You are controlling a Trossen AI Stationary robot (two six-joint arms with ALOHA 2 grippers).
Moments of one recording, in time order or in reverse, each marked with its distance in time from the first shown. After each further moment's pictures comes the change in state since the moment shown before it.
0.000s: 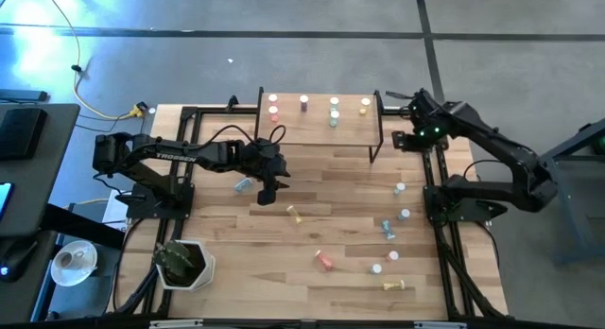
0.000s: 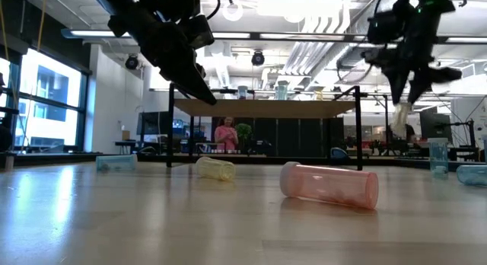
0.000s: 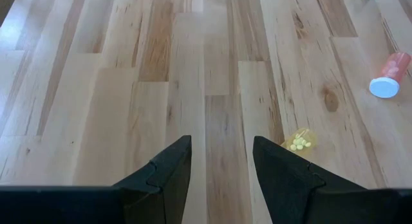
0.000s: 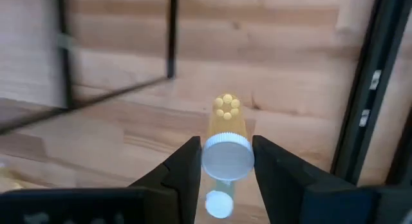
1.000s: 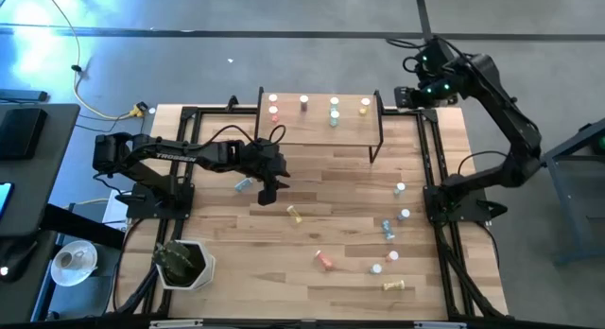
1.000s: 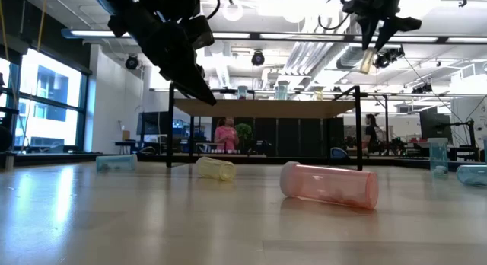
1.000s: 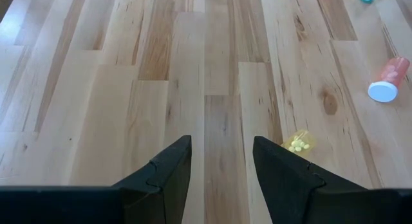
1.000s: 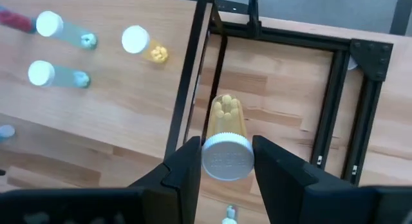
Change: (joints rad) left arm 0.000 0.000 0.000 0.000 0.000 -0.024; right arm 0.000 0.272 0.744 -0.299 0.128 -0.118
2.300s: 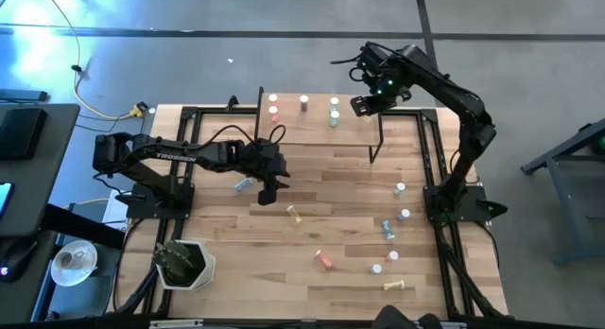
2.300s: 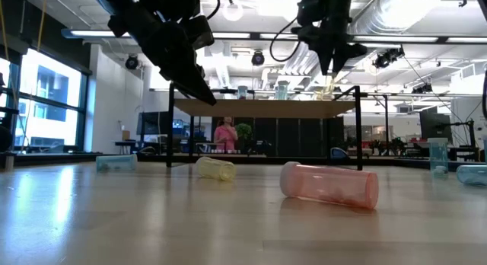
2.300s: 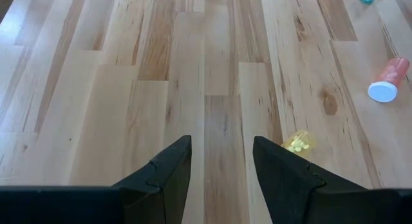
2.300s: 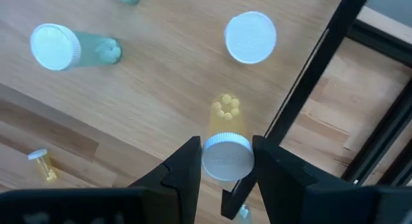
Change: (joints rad) left arm 0.000 0.000 0.000 0.001 0.000 0.000; right arm 0.191 0.418 0.224 -0.043 -0.038 -0.053
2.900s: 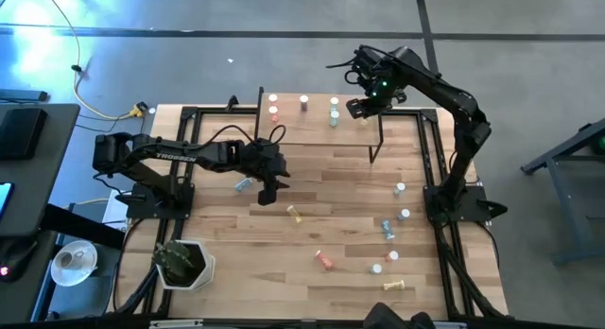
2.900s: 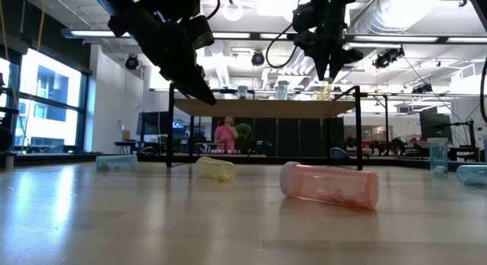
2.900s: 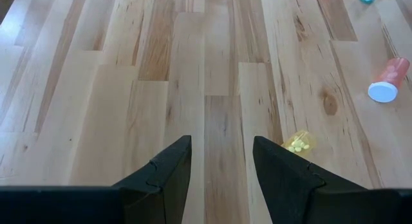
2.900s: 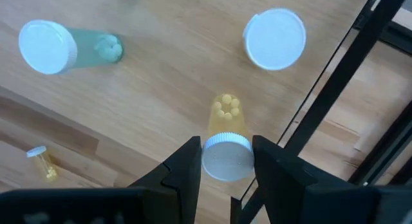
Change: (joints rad) left arm 0.000 0.000 0.000 0.000 0.000 0.000; right arm 0.012 0.041 -0.003 0.012 -0.020 0.000
